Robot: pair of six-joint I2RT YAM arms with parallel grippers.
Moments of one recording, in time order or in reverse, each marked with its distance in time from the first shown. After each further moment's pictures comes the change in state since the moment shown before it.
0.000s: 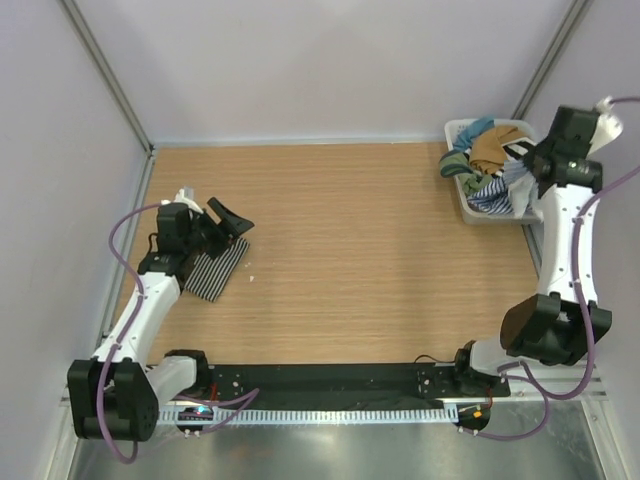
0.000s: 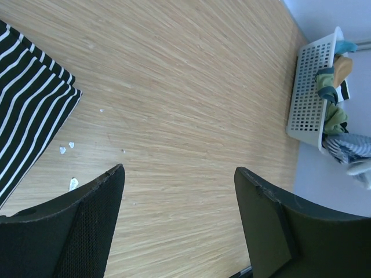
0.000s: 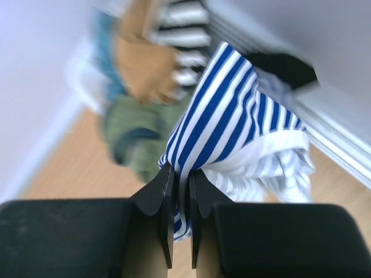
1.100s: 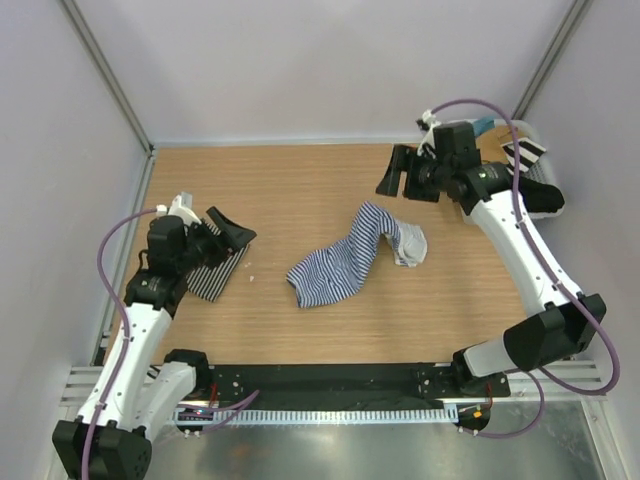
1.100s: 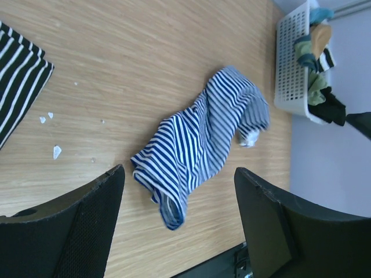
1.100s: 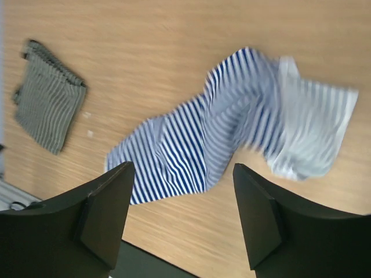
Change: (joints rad) left arm -0.081 -0.267 0.027 -0.190 -0.026 0.026; right arm 0.589 -0.018 0.043 -0.105 -0.527 -0.195
